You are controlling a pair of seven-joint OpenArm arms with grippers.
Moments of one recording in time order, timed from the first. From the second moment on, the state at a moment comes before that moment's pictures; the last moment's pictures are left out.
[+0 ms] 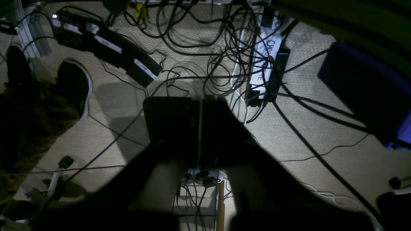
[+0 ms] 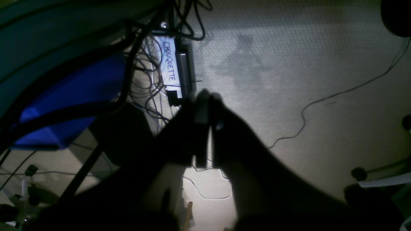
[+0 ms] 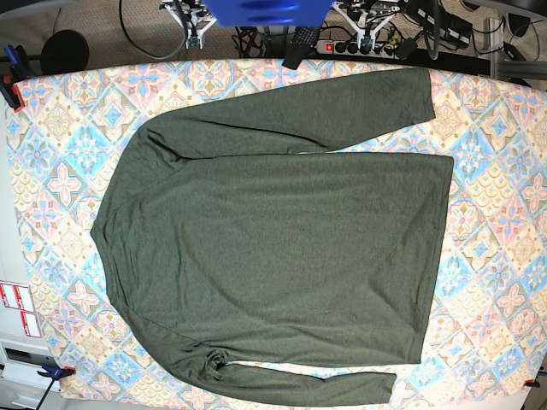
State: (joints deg) left arm 10.8 -1.7 -0.9 9.2 -0.6 0.5 -4.3; right arm -8.1 -0.7 5.0 4.3 -1.4 1.0 7.6
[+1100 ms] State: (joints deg) left arm 28.9 -4.0 -1.0 31.1 -0.6 0.7 -4.3; right arm -22.1 1.7 4.9 18.2 -1.3 1.0 7.9
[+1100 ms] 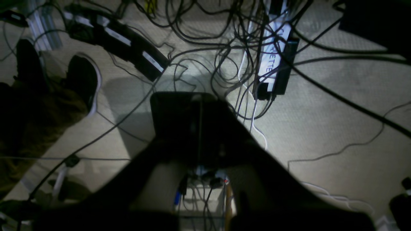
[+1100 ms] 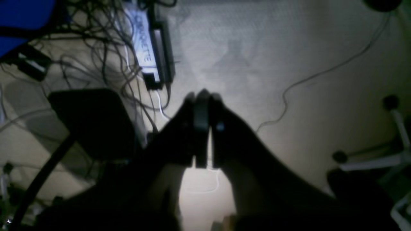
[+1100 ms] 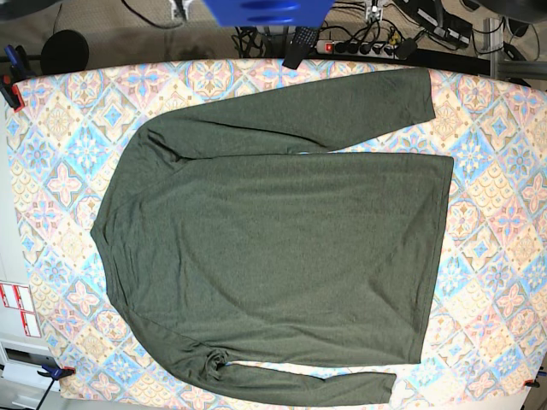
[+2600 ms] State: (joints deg) left arm 64.4 -15.2 -10.9 104.9 -17.9 0.9 -2.7; right arm -57.3 4.8 18.5 104.5 -0.8 1.2 -14.3
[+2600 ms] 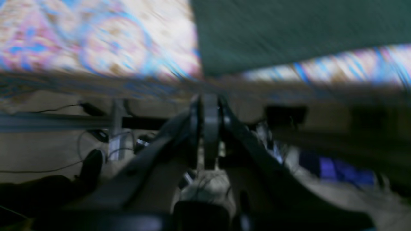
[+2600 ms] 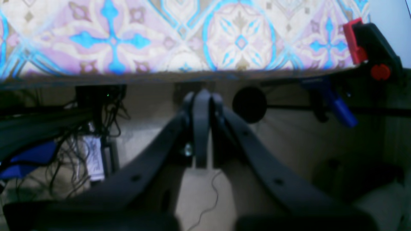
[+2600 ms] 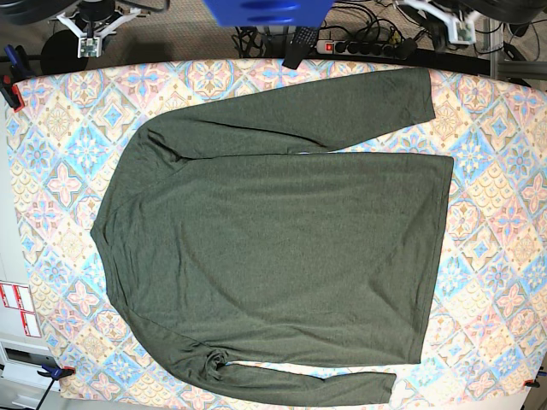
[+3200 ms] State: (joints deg) left arm 43.5 -18.8 -16.3 104.6 -35.2 0.6 30.2; right arm -50.6 4.5 9.6 104.6 -0.8 1.2 -16.4
